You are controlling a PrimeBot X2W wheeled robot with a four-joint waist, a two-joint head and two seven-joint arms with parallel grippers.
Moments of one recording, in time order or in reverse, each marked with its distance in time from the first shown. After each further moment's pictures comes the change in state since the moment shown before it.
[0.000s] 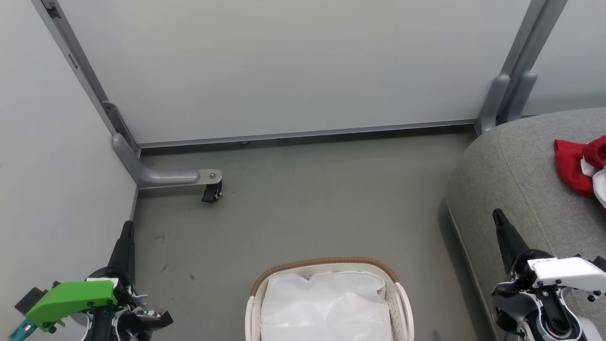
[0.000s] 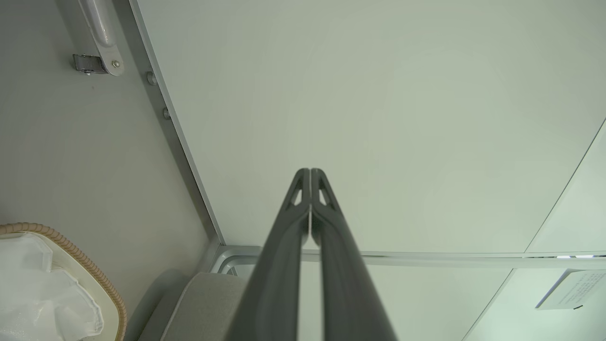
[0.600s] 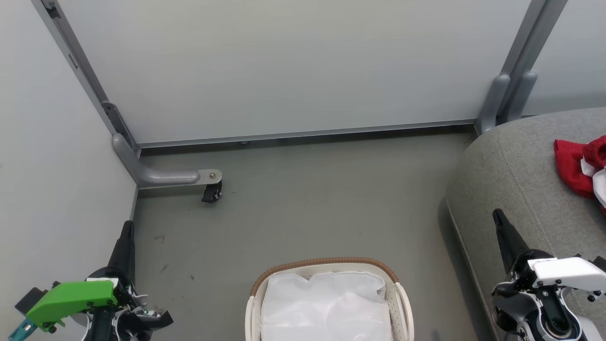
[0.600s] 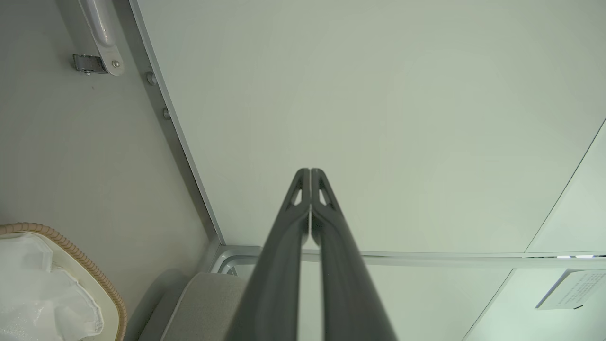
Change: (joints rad) left arm 0.000 0.000 0.000 0.000 0.000 0.000 0.000; right arm 0.000 0.000 0.000 0.000 0.000 0.000 0.000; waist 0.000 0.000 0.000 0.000
